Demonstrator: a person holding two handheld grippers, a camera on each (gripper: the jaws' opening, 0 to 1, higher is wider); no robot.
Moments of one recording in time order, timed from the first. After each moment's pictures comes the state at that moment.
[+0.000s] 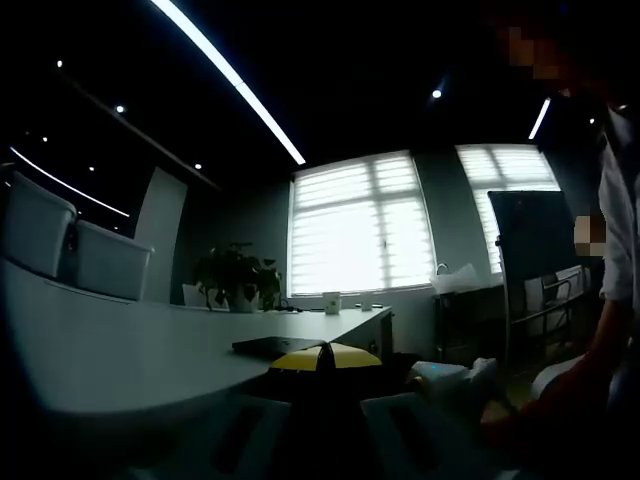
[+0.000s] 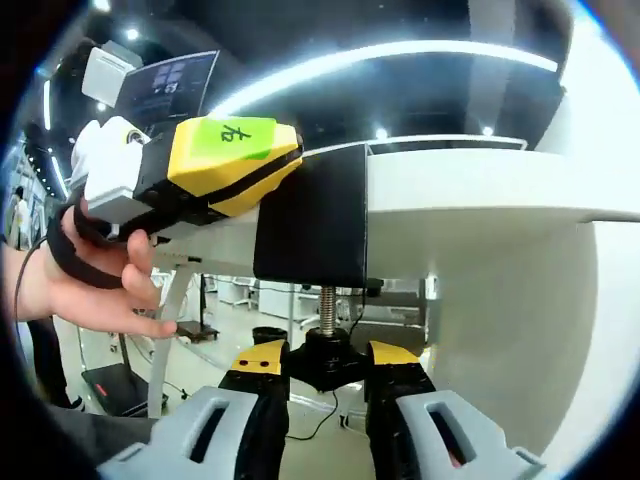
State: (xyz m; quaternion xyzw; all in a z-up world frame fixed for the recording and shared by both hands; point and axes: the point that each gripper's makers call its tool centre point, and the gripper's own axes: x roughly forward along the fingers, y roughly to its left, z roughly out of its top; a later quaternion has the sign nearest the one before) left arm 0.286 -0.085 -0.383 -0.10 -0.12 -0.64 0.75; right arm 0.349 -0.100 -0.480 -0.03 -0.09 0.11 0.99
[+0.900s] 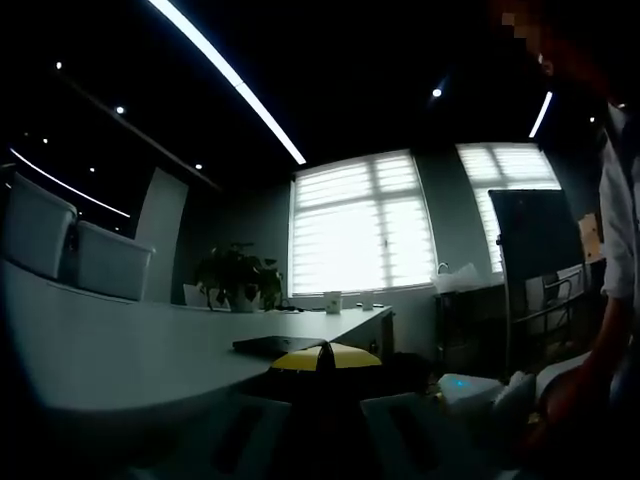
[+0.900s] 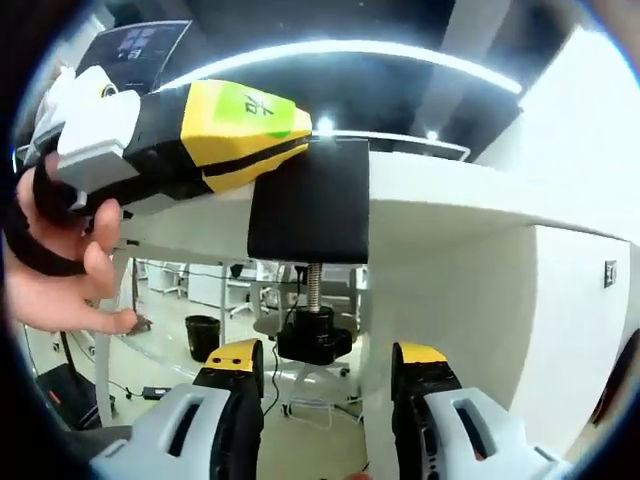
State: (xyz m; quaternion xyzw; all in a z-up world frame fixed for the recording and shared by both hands) left arm 0.286 -0.084 -0.384 -0.10 -0.12 -0.64 0.75; right arm 0.335 -0.119 -0.488 -0.04 -0.07 -0.07 0.99
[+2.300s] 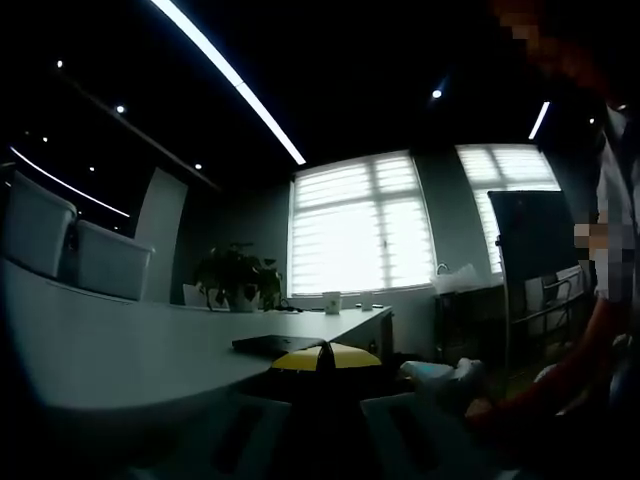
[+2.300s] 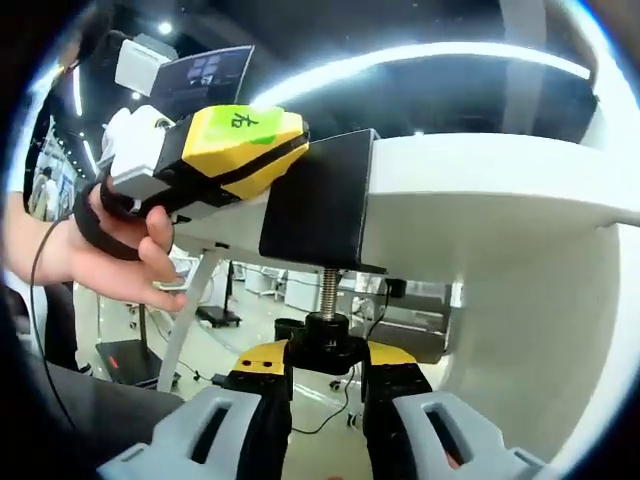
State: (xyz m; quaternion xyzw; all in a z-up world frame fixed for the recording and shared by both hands) left arm 0.287 -0.084 -0.384 -0.10 -0.13 -0.64 0.75; right arm 0.348 -0.098 -0.484 -0.07 -0.09 0.19 0.98
